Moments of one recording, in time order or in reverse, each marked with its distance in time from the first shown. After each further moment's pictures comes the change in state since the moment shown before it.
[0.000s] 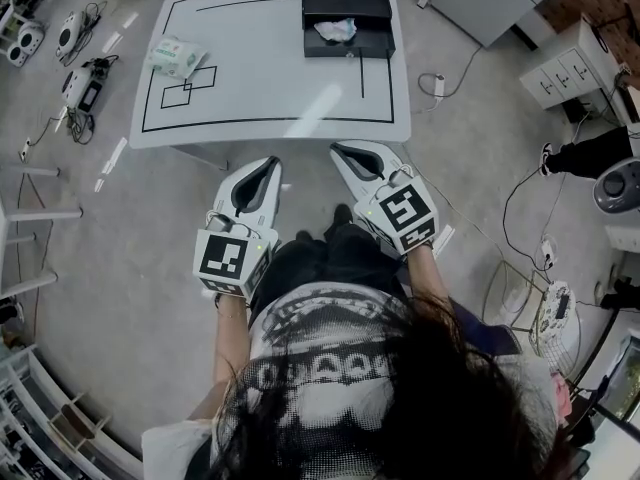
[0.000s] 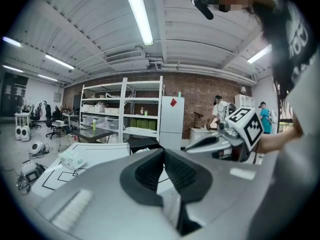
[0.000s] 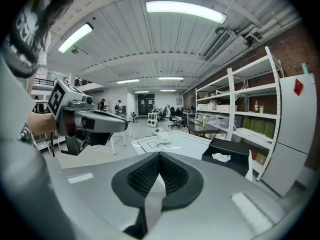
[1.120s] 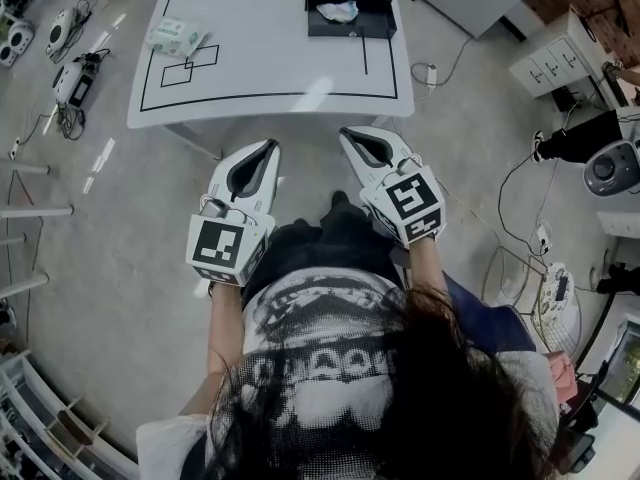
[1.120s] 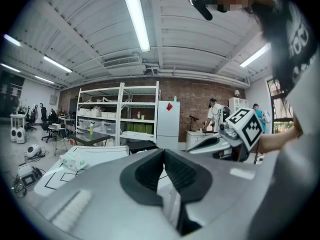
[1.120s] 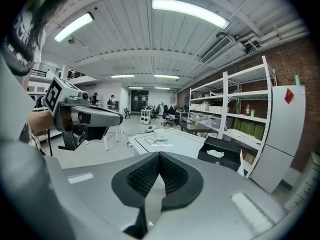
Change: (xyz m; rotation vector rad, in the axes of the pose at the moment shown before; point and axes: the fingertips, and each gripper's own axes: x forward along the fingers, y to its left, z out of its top) left arm -0.055 0.003 -0.010 0.025 -0.056 -0.046; right arm -0.014 0.045 -0.006 -0.026 0.035 -0.109
